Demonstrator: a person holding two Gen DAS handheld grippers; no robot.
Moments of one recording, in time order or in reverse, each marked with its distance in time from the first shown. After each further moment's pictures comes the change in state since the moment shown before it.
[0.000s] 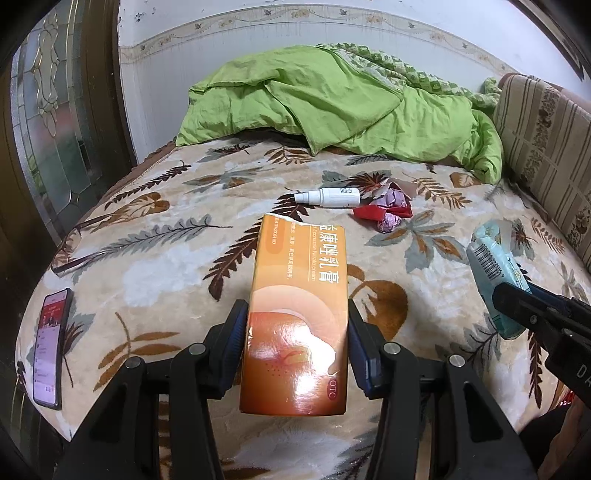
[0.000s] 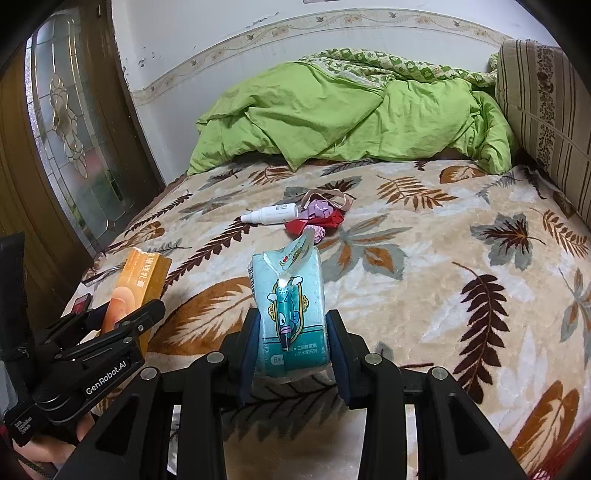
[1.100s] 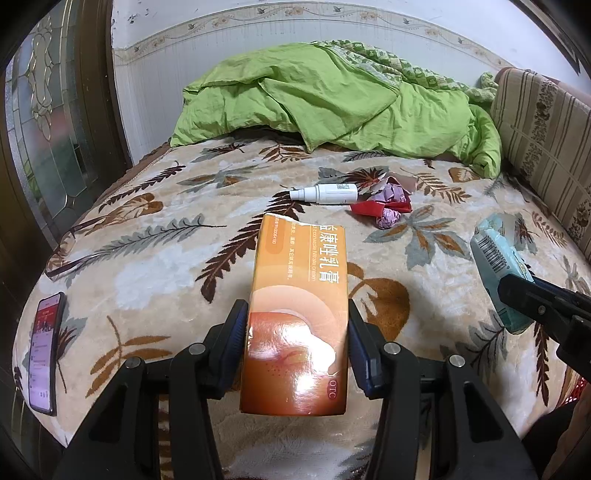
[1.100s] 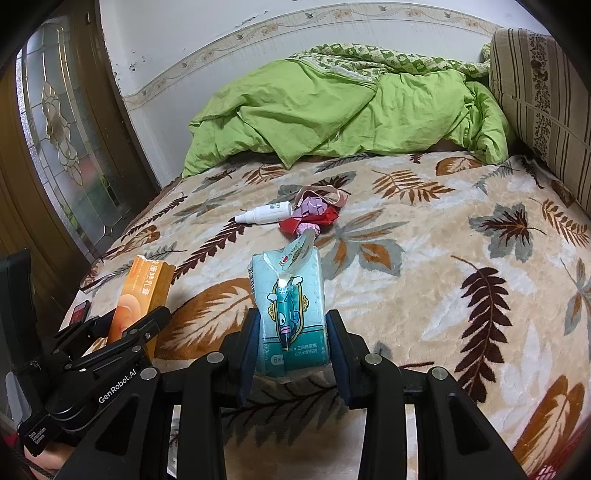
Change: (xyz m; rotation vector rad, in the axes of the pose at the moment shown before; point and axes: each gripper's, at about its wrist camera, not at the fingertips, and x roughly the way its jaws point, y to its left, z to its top) left arm 0.009 -0.006 -0.003 0.016 0.001 0.005; right arm 0.006 -0.005 0.001 0.033 0.007 0.001
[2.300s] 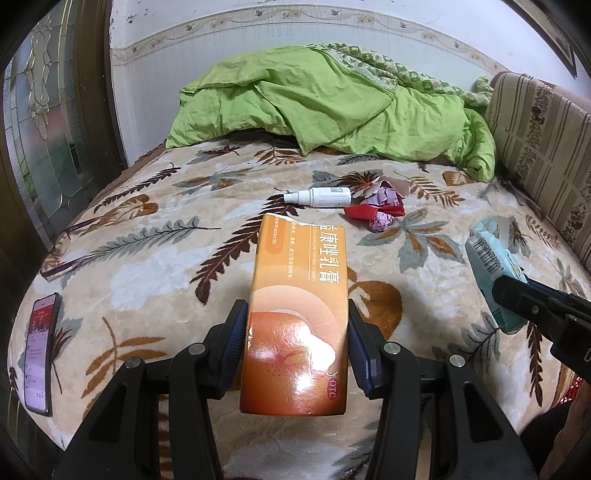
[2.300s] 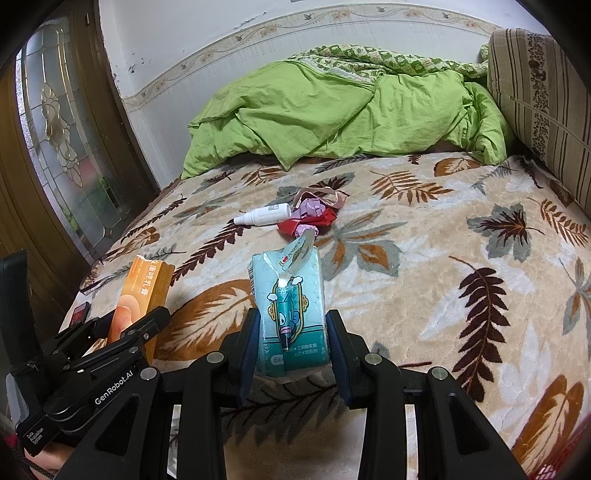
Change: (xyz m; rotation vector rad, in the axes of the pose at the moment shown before) left arm -0.001 -0.007 0.000 0.000 -0.013 -0.020; right arm -0.003 -0.003 0.000 0.006 -0.003 0.001
